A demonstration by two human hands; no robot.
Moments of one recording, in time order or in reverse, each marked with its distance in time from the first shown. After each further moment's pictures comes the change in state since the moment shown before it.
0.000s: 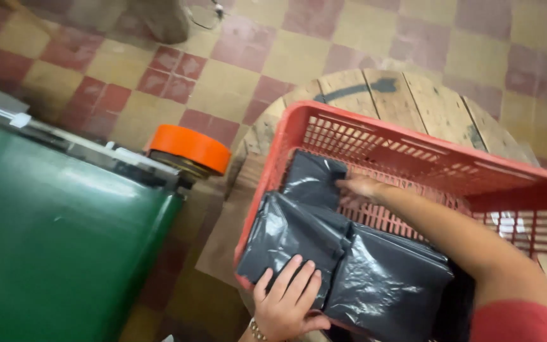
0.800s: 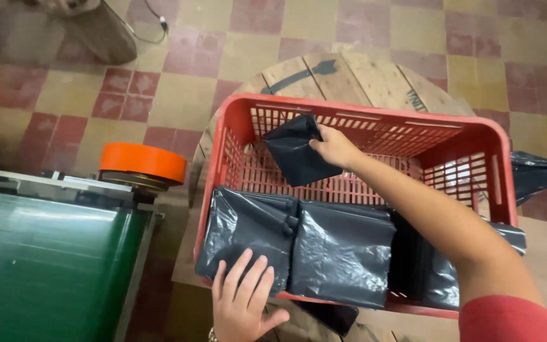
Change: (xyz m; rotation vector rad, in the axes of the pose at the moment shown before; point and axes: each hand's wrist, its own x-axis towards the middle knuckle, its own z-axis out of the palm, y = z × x) left_hand -0.006 0.003 -0.028 -0.222 -0.150 0.003; right_hand -0.071 -0.031 -0.036 -0.328 0.393 -0.600
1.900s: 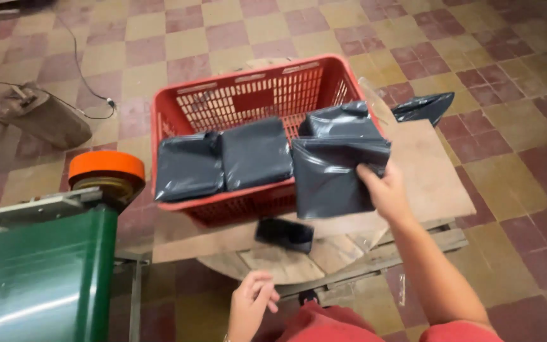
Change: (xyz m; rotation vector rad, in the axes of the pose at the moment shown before) left_hand -0.189 0.102 -0.037 -1.084 -0.623 -0.834; right_hand -0.468 0.046 0.000 0.395 0.905 -0.072
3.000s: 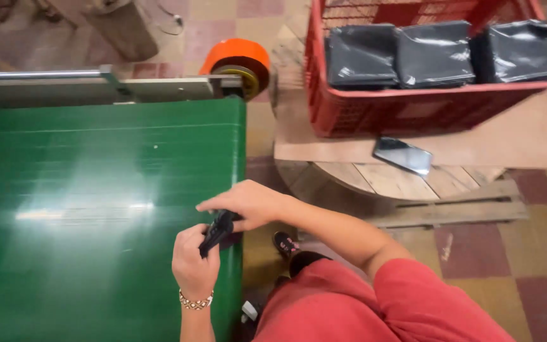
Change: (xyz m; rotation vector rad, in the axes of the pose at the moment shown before) left_hand -0.187 -0.050 -0.402 0.841 0.762 0.965; right_hand -0.327 -0.188 0.486 -0.070 -1.174 -1.043
